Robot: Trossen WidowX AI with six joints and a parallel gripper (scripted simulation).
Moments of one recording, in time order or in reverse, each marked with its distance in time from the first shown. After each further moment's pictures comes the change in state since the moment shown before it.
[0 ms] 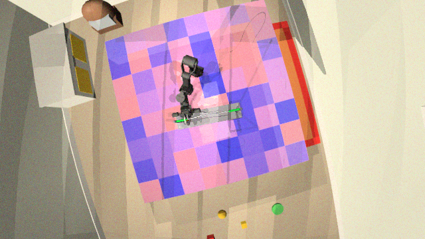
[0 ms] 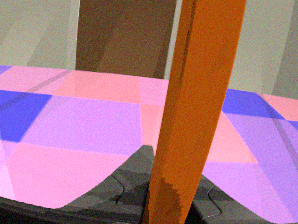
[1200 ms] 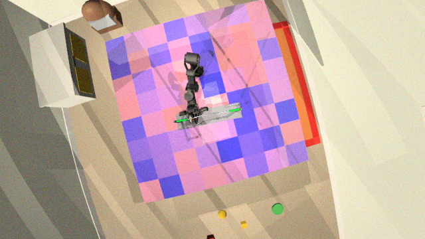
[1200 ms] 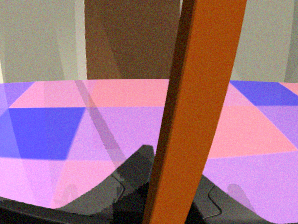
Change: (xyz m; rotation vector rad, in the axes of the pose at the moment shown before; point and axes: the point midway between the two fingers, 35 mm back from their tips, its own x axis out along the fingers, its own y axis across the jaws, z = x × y) arm 0.000 0.050 0.001 0.127 -0.002 0.009
